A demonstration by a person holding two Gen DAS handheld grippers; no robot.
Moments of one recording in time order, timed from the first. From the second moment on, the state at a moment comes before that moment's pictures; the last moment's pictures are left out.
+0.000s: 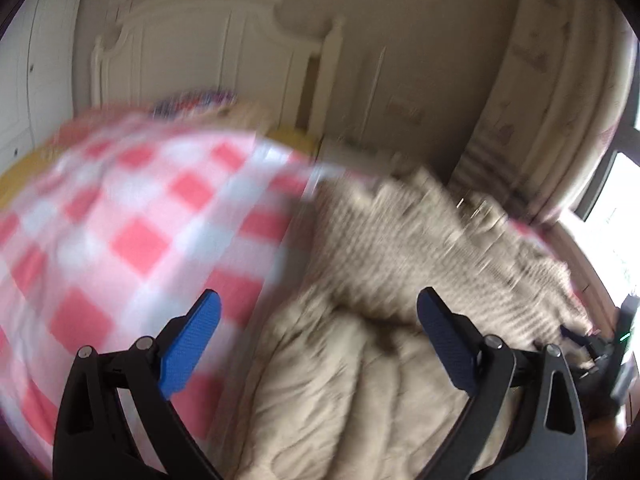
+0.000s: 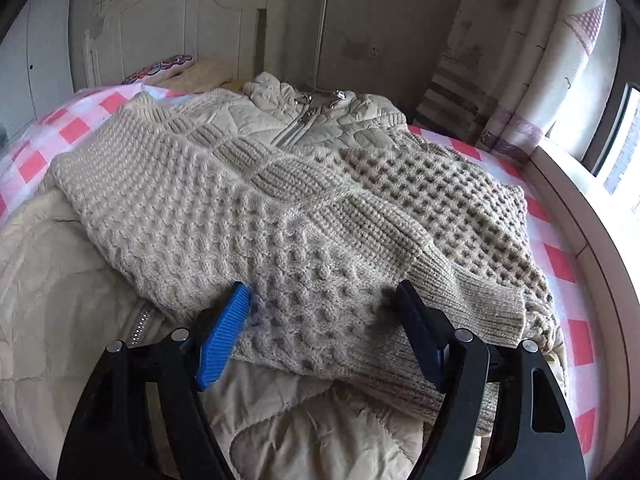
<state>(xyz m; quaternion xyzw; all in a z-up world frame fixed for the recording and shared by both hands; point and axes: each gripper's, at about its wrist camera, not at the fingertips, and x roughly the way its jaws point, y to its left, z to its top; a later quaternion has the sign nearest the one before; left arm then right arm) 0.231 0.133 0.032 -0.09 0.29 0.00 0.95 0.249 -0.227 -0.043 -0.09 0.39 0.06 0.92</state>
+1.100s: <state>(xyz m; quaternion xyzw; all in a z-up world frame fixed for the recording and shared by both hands) 0.373 0.059 0.009 0.02 0.41 -0.07 0.91 0.298 -0.323 0.008 0.01 0.39 0.08 0.92</state>
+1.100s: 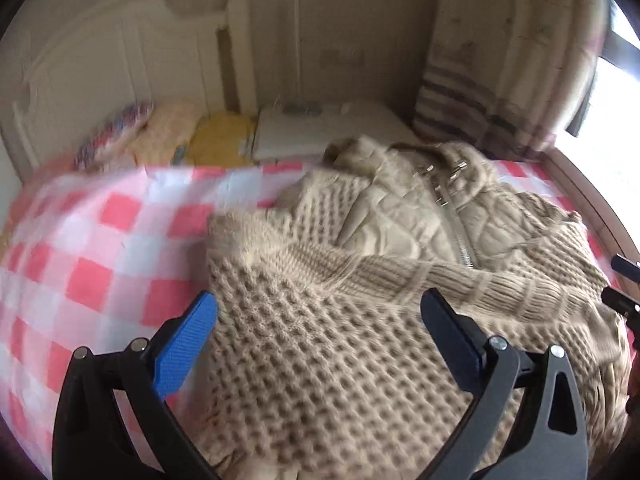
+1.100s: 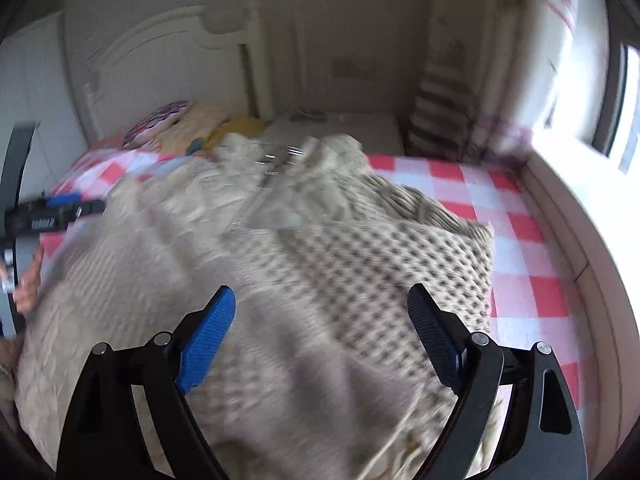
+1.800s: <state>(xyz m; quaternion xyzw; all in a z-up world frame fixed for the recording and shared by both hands) 0.442 0.025 -0.048 0.09 0.50 -0.09 0.86 0.400 -0.342 -0.039 -0.03 0.48 0.12 0.87</state>
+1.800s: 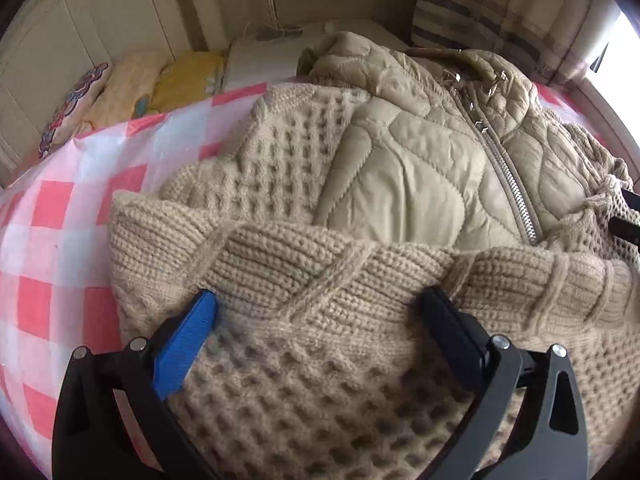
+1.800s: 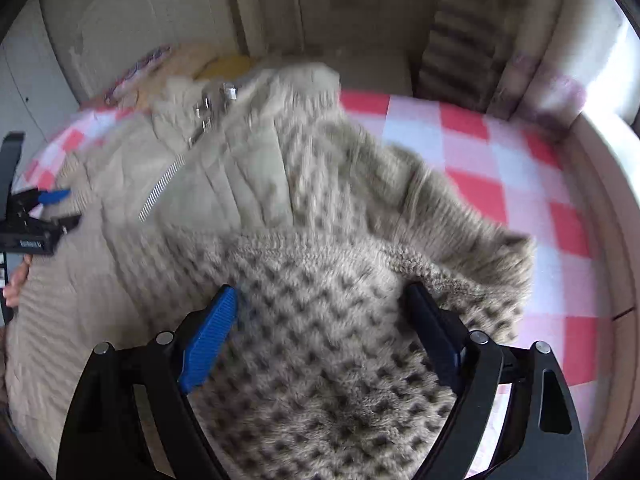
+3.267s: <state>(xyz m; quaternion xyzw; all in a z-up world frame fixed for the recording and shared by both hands) 0.422 -0.048 0.058 0.21 0.16 -0.13 0.96 0.403 -0.311 0.072 -0.06 0.24 0.20 0.95</state>
